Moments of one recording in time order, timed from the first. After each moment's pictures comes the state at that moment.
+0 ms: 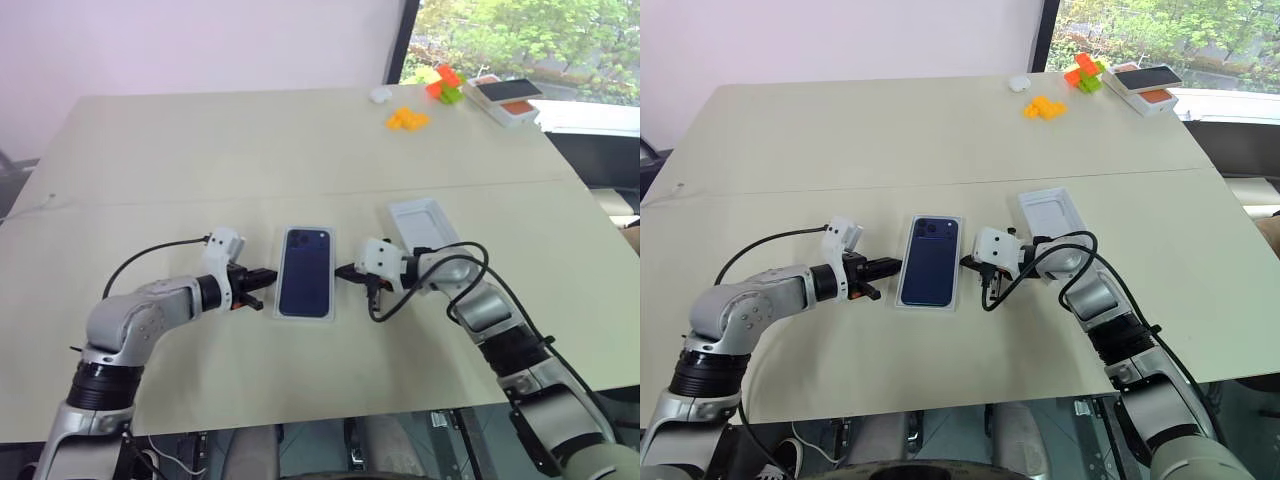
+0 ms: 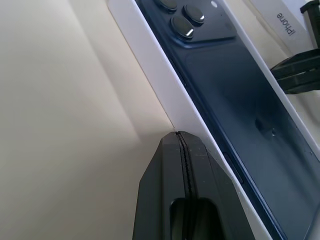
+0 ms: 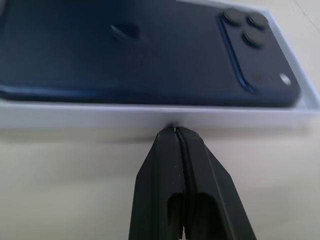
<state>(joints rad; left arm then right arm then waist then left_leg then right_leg) -0.33 0.54 0.01 -0.17 -0.75 1.00 -0.48 -0.53 -0.49 0.33 0.16 -0.03 0.10 1.00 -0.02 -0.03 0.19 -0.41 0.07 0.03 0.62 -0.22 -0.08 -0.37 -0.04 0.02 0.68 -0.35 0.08</state>
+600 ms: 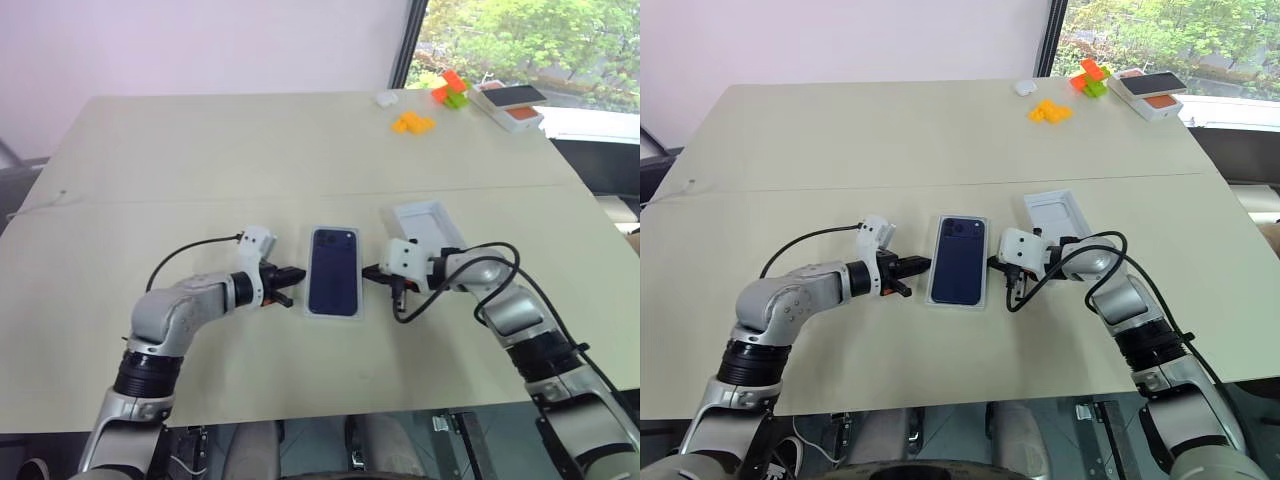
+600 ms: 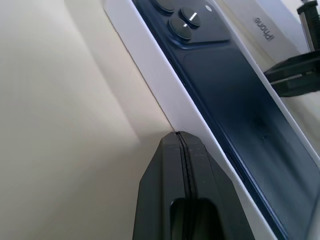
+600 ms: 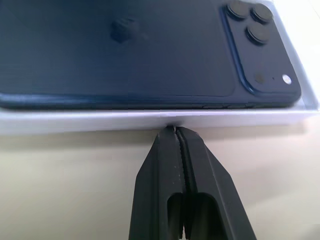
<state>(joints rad) -0.40 0.35 -0.06 -0.13 -0.64 1.02 -0.49 -0.48 -0.63 0.26 0.13 -0.03 0.10 1.04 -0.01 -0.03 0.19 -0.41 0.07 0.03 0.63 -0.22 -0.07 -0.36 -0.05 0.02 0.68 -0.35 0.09</state>
